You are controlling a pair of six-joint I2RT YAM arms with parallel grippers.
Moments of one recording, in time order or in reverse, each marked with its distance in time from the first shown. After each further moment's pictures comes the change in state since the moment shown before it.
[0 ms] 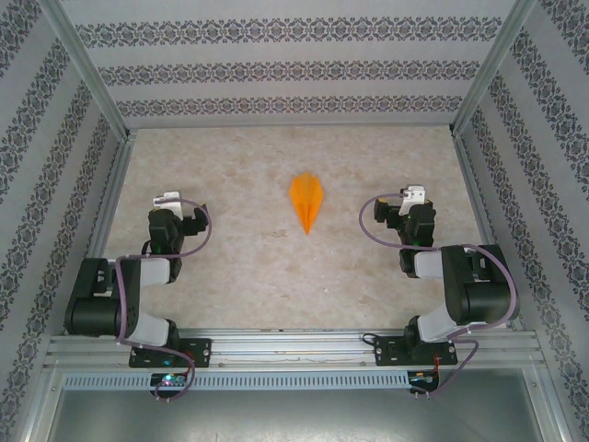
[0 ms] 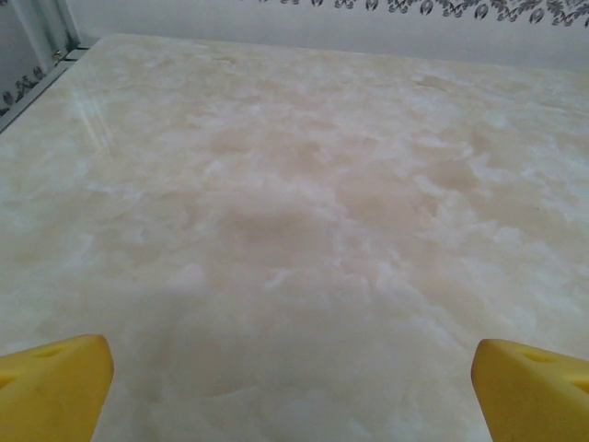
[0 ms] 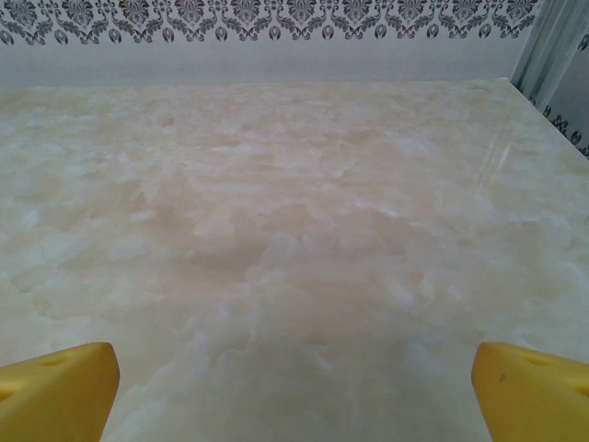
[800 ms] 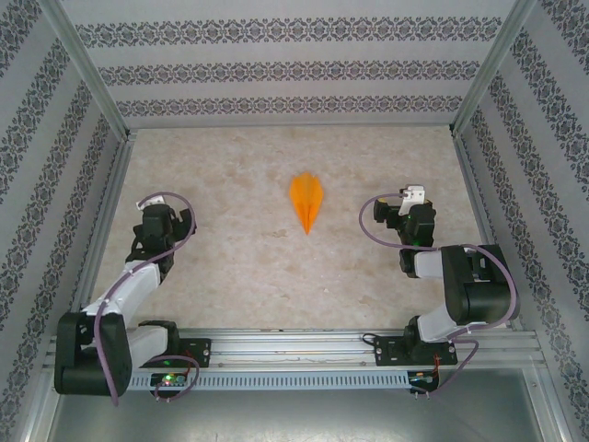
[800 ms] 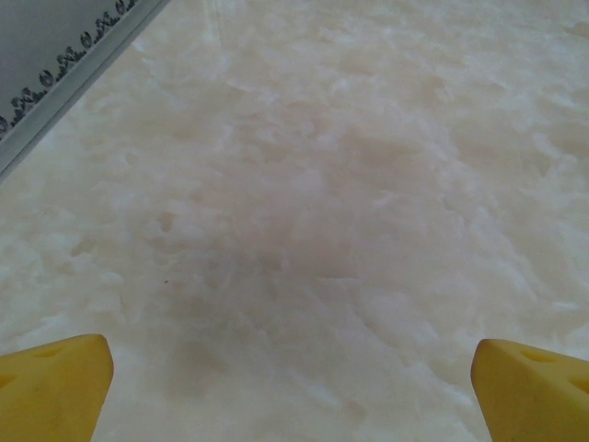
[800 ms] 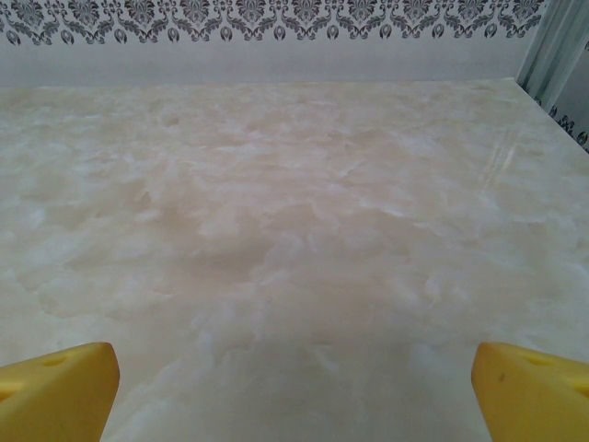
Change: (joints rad) left arm -0.013 -0.341 0.112 -0.709 -0.205 -0.181; right arm 0.000 0.000 0.000 0.000 -0.011 0.000
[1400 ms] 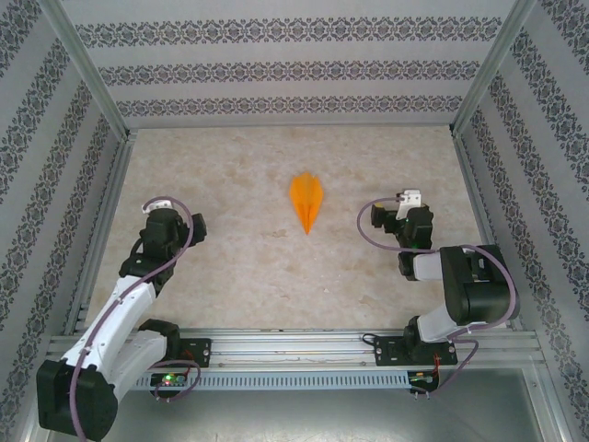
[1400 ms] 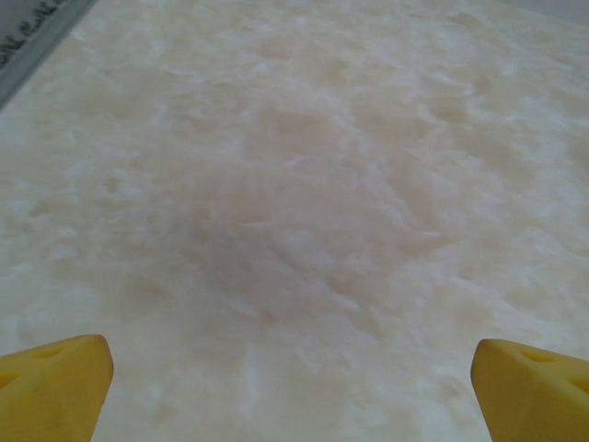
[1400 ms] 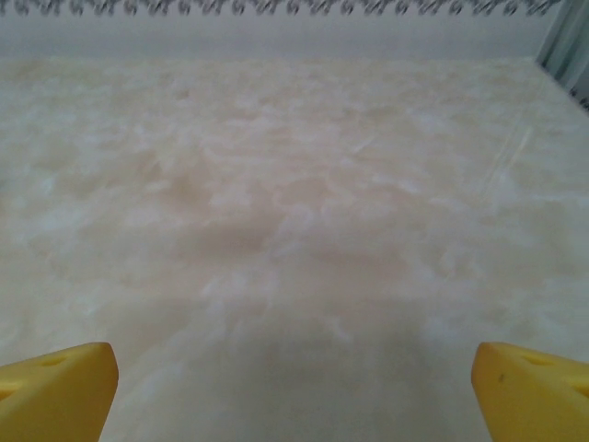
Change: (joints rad) left arm -0.142 -0.252 0.092 -0.389 -0.018 -0.096; right arm 0.005 0.000 -0.015 -0.006 -0.007 -0.008
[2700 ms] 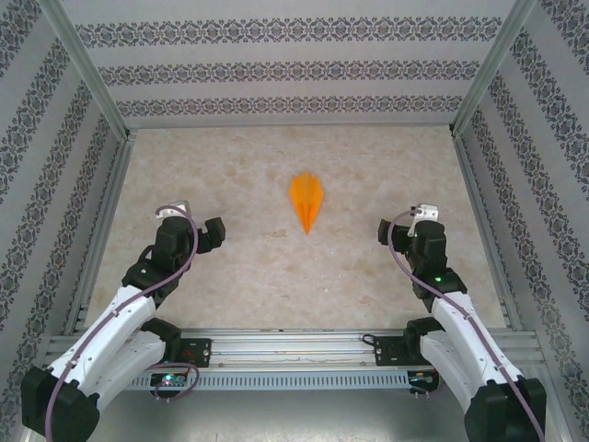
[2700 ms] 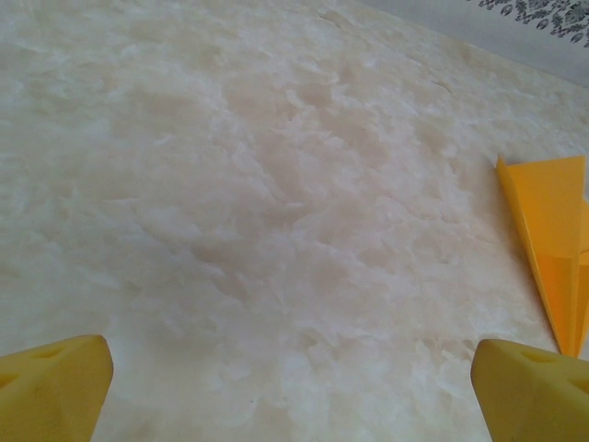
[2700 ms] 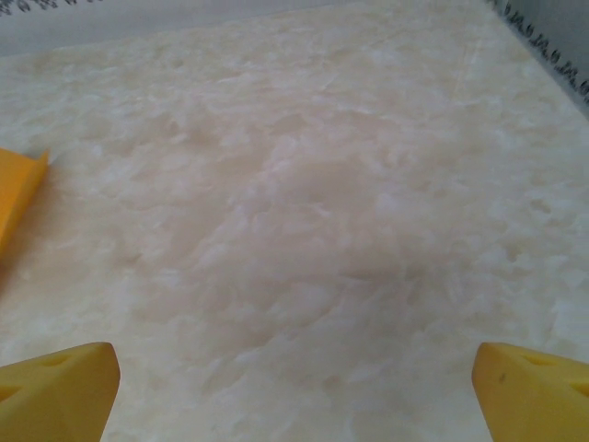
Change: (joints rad) left arm -0.219 -0.092 -0.011 -0.006 0.028 -0.151; right arm 0.105 -0.756 0.011 -0.921 0.143 0.172
